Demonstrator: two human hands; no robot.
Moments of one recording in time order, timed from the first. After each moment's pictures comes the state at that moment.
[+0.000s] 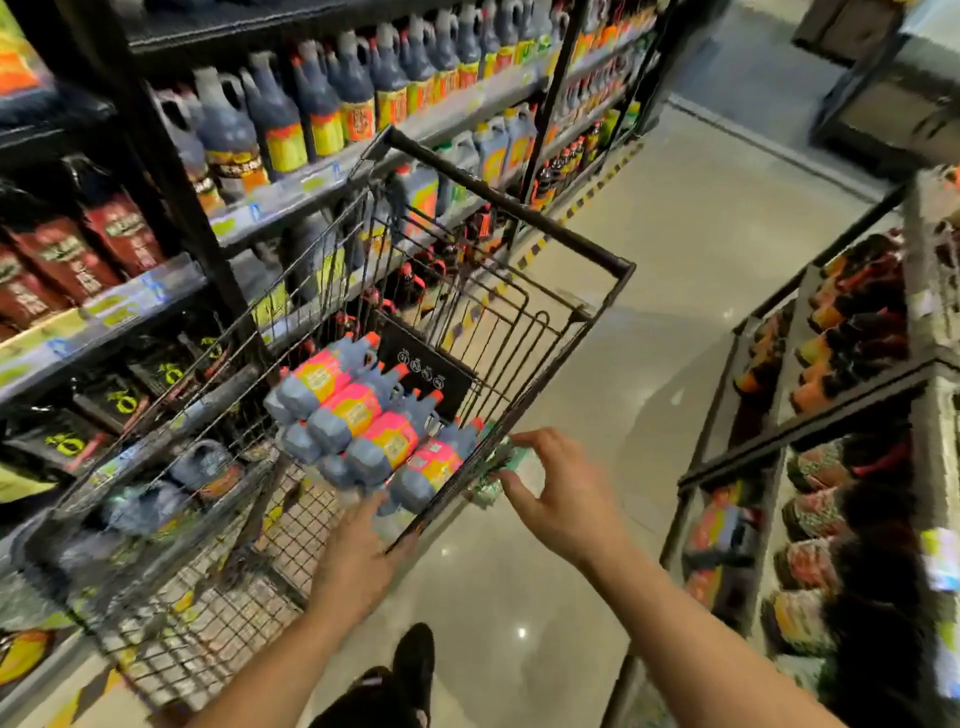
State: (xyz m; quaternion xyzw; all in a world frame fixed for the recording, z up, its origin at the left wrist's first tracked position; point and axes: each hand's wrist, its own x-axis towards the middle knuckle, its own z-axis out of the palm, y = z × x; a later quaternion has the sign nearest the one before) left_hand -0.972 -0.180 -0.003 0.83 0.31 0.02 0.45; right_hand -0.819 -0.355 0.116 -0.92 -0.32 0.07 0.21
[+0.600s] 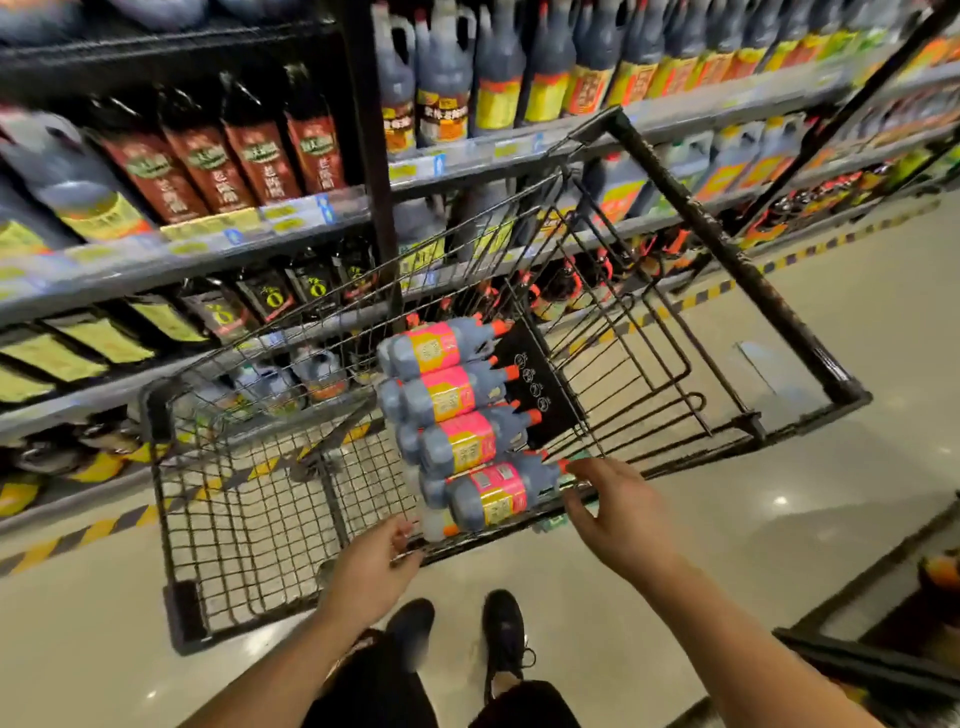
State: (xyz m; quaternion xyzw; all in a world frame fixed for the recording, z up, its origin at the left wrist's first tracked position) left_hand -0.957 -0.190 -0.050 0.72 0.52 0.01 0.46; right_hand -0.684 -0.292 0.046 -0.84 -0.51 0.17 0.07
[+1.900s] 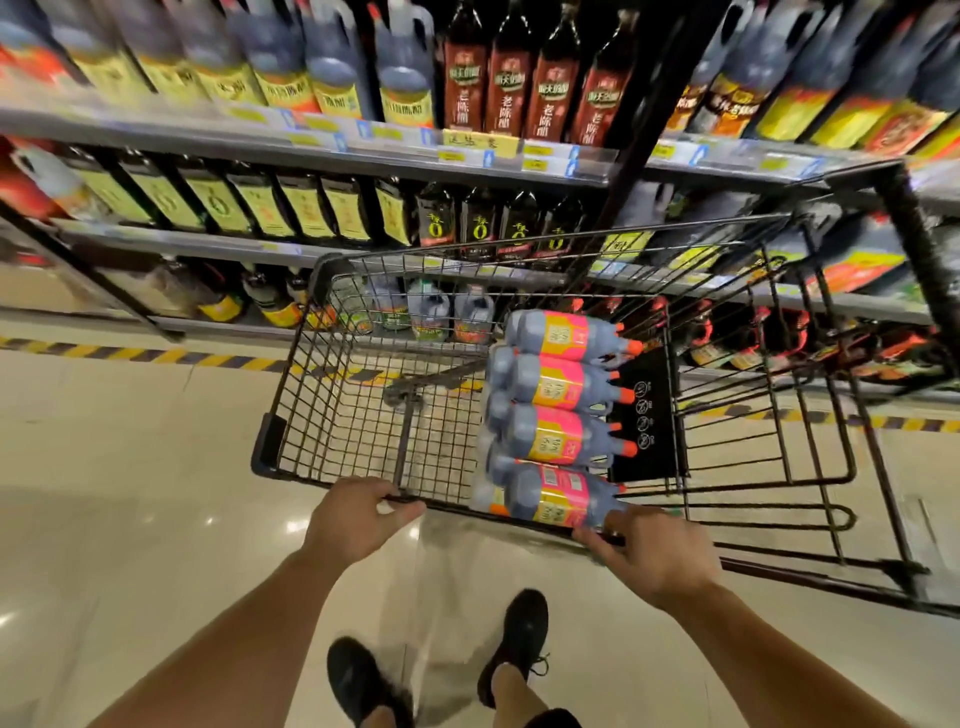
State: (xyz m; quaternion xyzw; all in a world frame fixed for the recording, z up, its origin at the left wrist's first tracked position) left_hand -1.100 -0.245 -0.078 0.62 0.69 0.03 0.36; right_hand -0.734 -0.285 -0.033 -0.68 -0.73 0.09 -0.09
